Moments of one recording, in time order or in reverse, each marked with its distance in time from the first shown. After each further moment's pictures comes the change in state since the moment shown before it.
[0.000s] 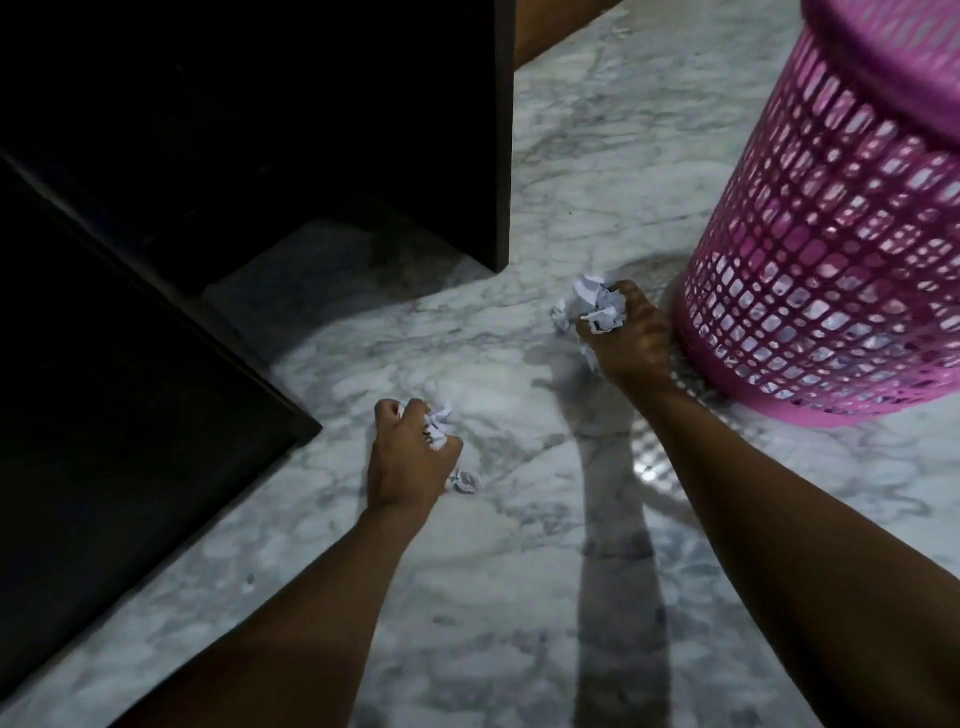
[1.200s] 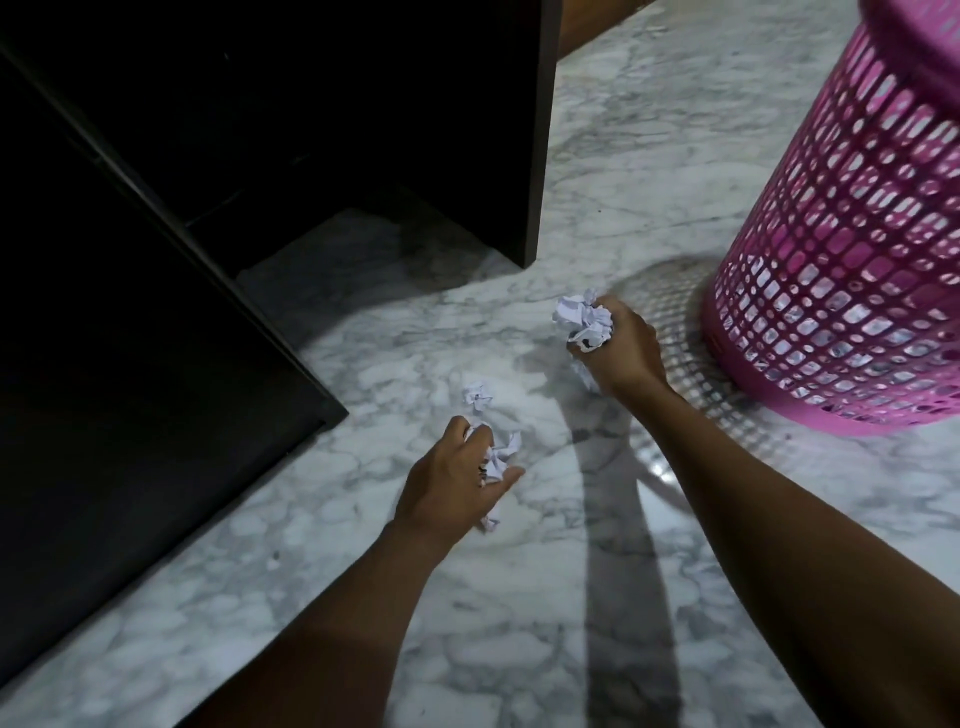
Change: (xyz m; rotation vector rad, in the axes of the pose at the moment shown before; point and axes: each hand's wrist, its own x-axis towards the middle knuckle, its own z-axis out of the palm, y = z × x) left_hand -0.030 -0.006 -0.004 0.152 -0.161 0.407; right_hand -0.013 -0.015 0.017 -0.018 -0.251 0.084
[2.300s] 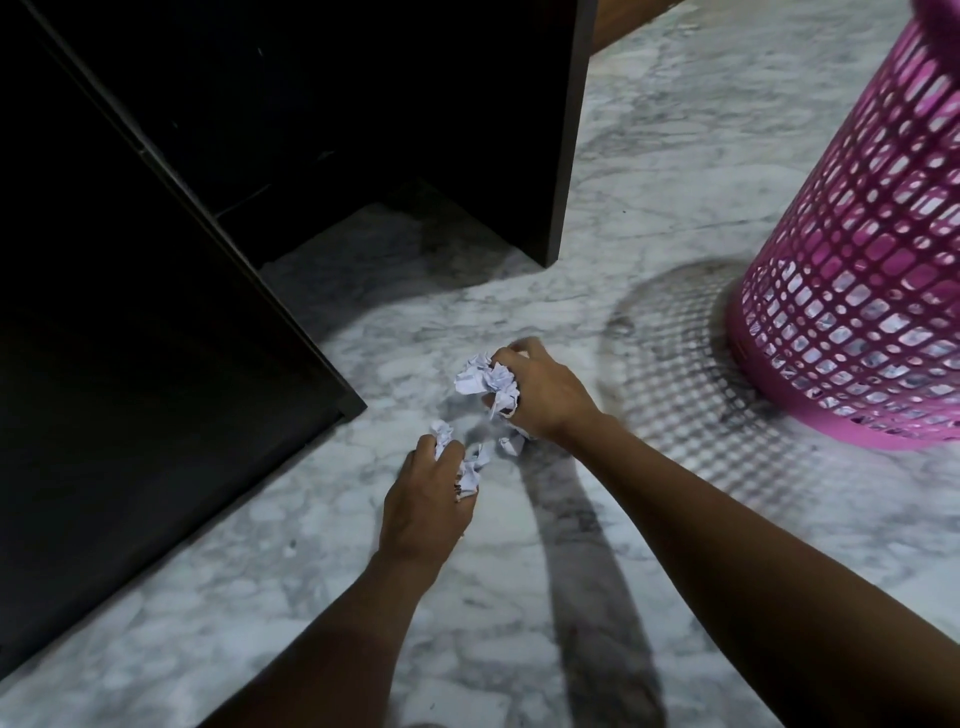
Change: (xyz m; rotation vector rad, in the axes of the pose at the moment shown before) left_hand -0.027 -0.027 -0.001 0.182 0.101 -0.149; right_hand -0.033 -0.034 0.073 -0.253 -0.419 -0.376
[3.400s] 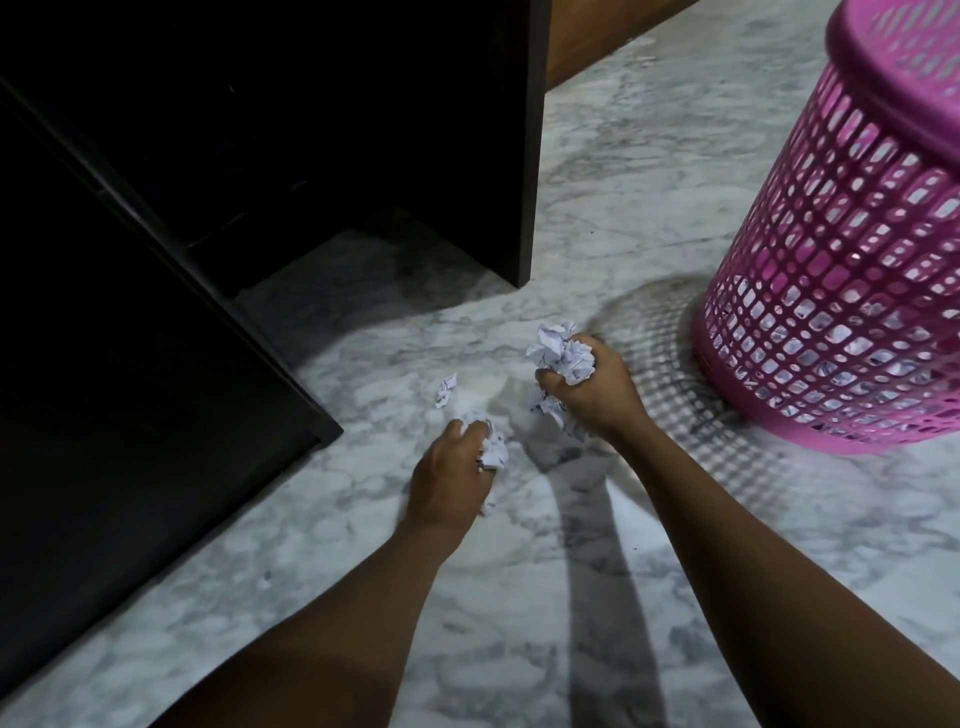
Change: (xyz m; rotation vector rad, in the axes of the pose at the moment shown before) left_hand 0.044 0.044 0.005 -0.231 -0.064 0.024; right_hand -0.026 0.039 -0.049 0.625 0.409 0.291
